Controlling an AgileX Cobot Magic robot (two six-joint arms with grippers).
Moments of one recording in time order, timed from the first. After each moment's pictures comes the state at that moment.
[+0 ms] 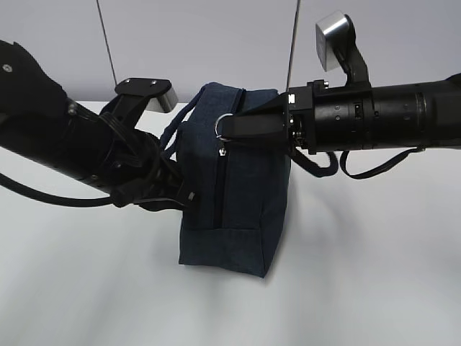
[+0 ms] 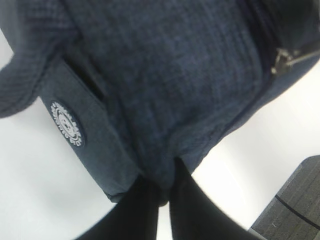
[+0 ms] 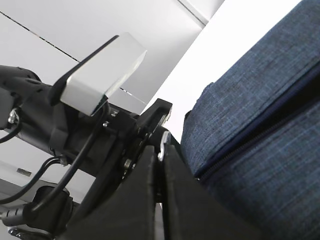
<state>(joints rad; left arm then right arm) -0.59 1.64 -0.98 -0.77 0.48 0.61 0.22 1.75 -0.99 1.75 1.12 -1.43</state>
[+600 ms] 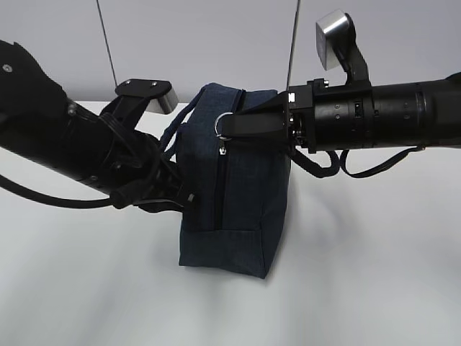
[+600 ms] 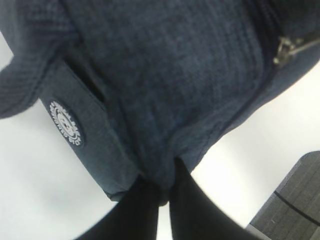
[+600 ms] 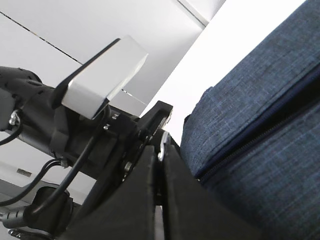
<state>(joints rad) -0.59 1.64 -0.98 -0.76 0.49 0.61 0.22 1.75 -0.99 1.75 1.12 -1.43</state>
